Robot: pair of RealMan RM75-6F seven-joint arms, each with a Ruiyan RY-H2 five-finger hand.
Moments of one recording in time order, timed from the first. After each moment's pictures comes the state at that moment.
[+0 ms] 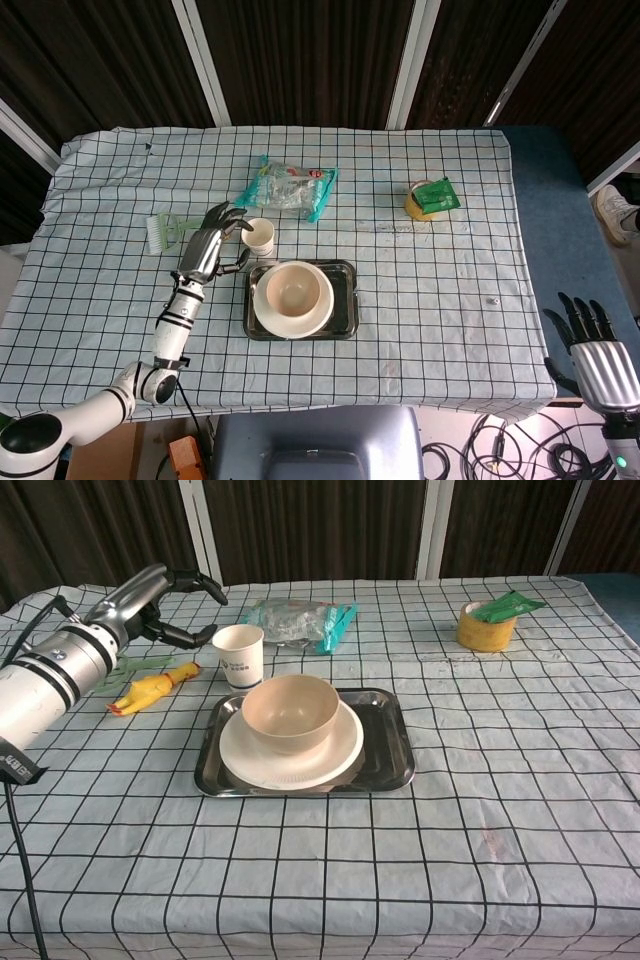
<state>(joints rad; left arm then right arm) -0.80 -1.85 -0.33 -0.82 1.34 1.02 -0.43 0.08 -1.16 -0.08 -1.43 -1.56 1.57 -0.05</state>
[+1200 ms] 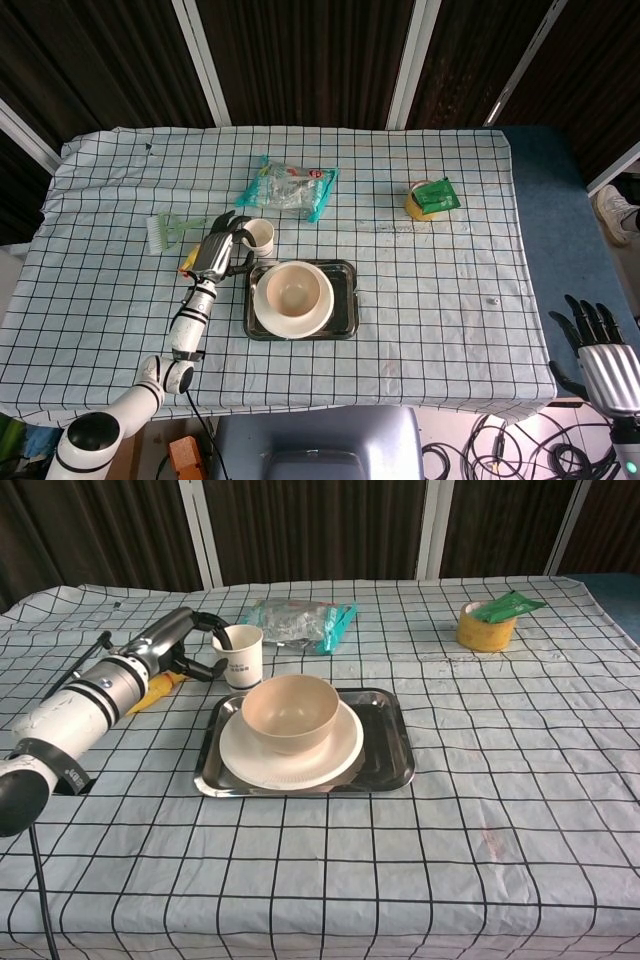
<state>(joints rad) -0.90 -2.06 -0.29 -0.43 1.31 0.92 -0.53 0.04 -1.12 -0.04 -1.47 -1.58 1.53 -0.02</state>
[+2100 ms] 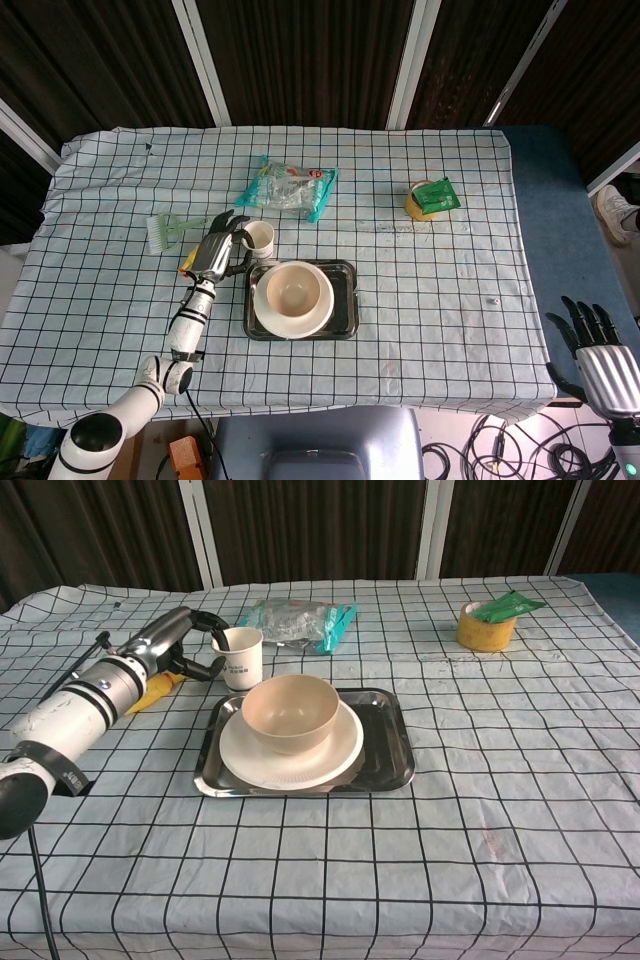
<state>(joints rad) -0.90 -2.07 -0.27 -0.39 1.31 0.93 -0.53 0.04 -1.11 -0.03 -1.48 -1.60 1.51 -0.02</state>
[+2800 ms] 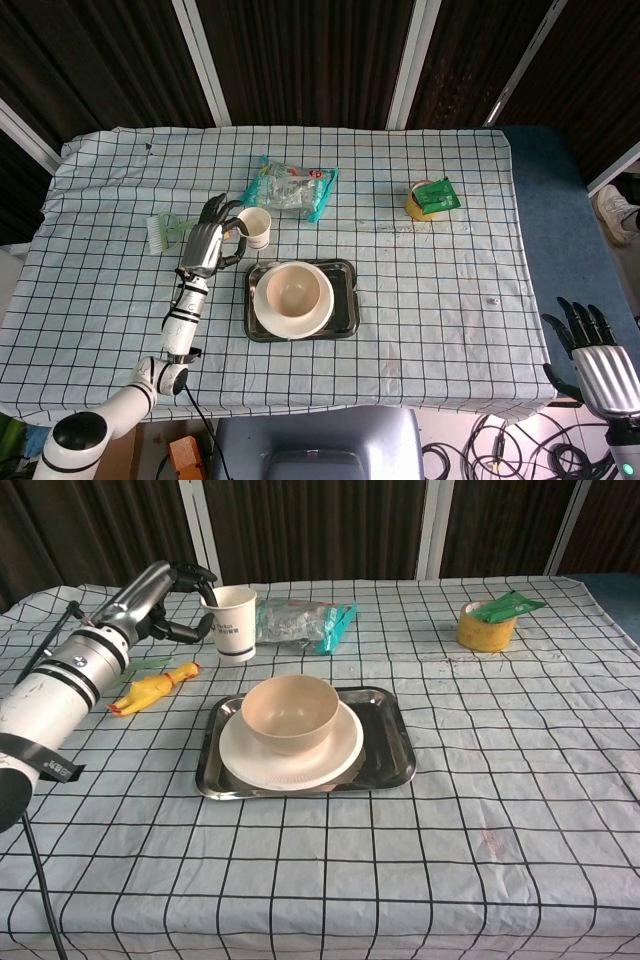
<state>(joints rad) -0.86 -1.99 -0.29 -0.55 1.33 1.14 -0.48 0.04 -1.12 -0.03 -1.48 -1.62 1.51 -0.02</state>
